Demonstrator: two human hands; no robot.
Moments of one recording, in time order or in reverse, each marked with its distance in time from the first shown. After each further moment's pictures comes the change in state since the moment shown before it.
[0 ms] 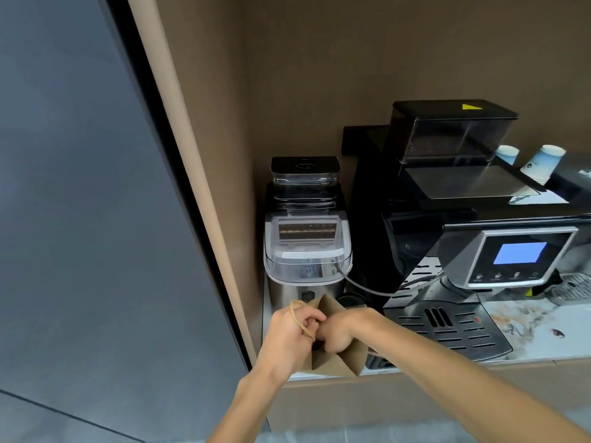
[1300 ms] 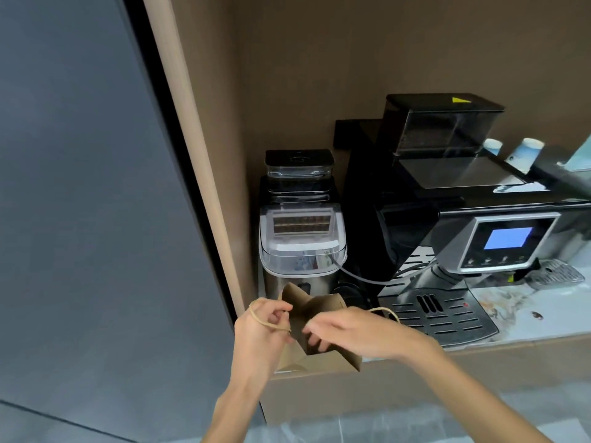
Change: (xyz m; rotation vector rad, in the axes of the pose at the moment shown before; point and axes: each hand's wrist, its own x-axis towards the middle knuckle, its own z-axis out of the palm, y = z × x) left_hand -0.029 -0.011 -0.034 -0.170 0.190 -0.219; right_hand -0.089 -0.029 0.028 0.708 0.452 -0.131
